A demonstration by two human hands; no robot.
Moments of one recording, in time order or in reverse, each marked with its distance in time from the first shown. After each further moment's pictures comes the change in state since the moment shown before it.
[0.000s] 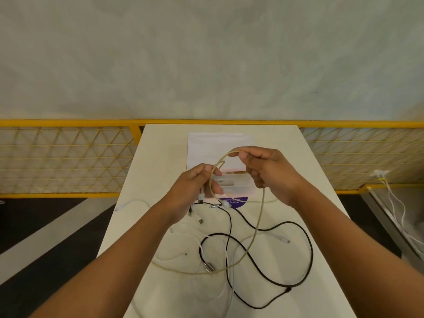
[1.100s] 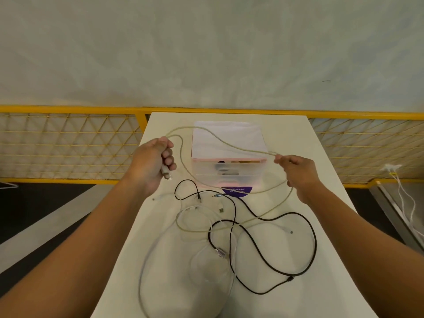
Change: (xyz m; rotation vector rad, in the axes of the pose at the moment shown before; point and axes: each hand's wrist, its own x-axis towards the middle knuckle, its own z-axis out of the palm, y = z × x) left_hand -0.002 0.023 -0.059 -0.241 0.444 -0.032; right_hand 0.017 0.086 -0.052 -0.054 0.478 0.258
